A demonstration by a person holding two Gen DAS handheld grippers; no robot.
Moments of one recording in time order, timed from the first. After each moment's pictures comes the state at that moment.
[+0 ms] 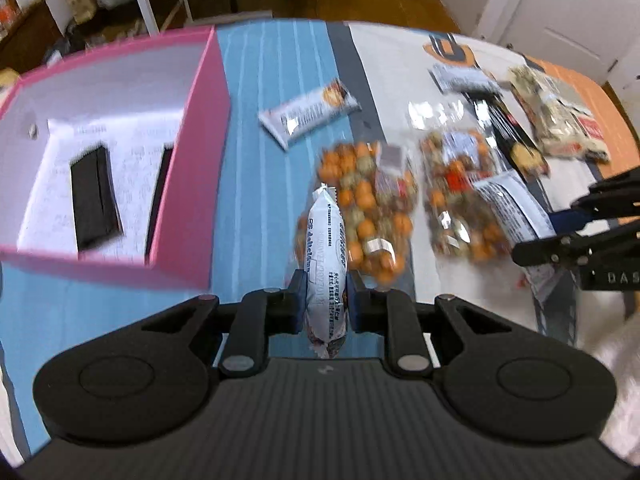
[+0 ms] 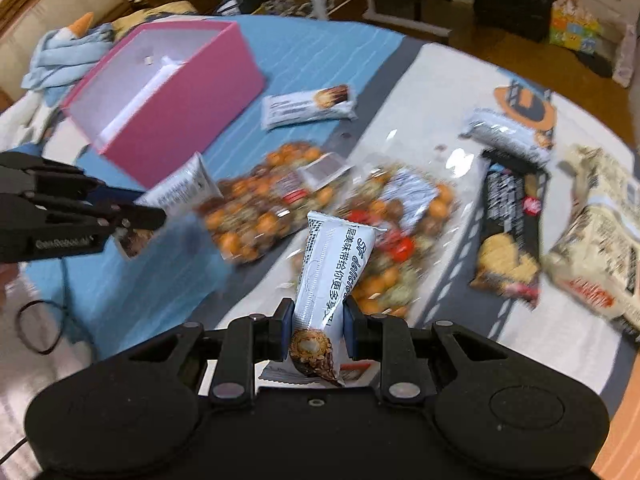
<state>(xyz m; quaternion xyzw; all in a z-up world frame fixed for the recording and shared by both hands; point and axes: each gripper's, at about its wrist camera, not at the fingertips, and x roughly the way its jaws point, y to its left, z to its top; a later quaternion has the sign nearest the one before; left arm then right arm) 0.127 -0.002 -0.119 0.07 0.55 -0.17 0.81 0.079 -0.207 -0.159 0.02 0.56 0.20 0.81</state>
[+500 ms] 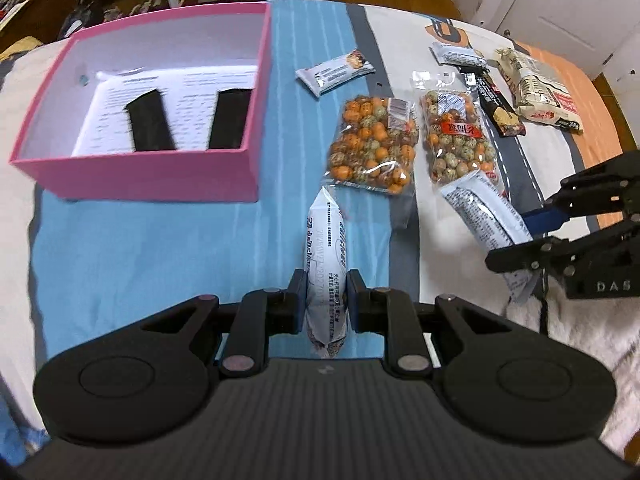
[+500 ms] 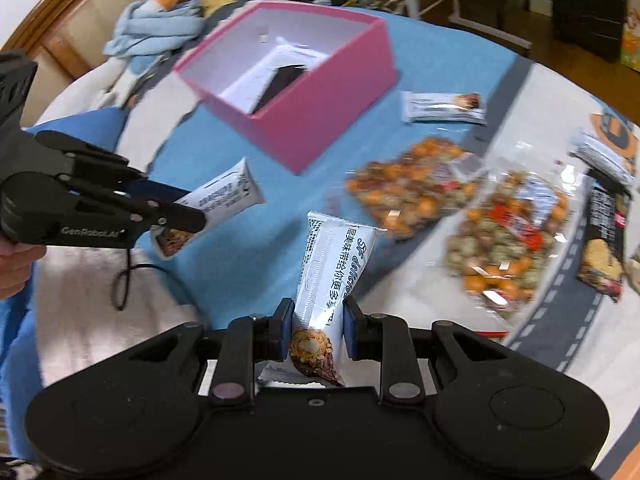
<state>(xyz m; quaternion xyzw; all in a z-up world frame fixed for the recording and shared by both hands) 0.068 0.062 -0.061 0.07 0.58 -0.17 0.80 0.034 -0.137 -0.114 0.01 0.55 0.30 0.78</state>
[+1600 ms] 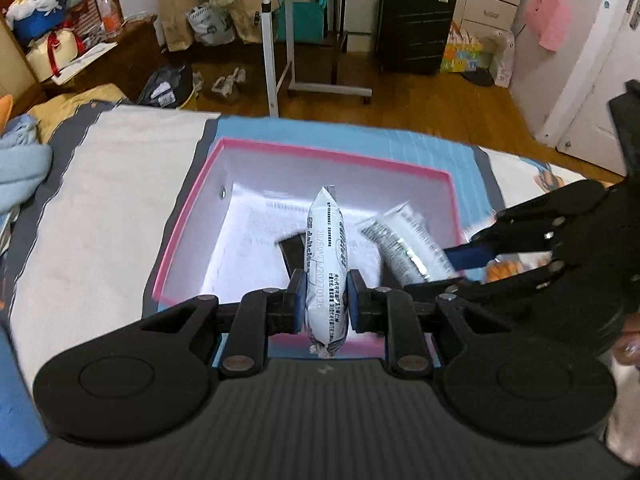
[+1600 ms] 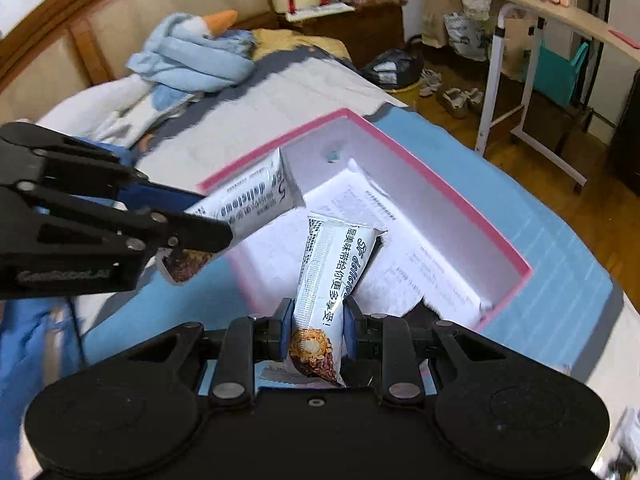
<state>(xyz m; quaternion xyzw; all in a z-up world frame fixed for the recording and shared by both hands) 0.200 0.201 -0.014 0.03 0.46 -0.09 0.88 0.201 0.055 -0.079 -0.08 0.47 0.34 0.81</state>
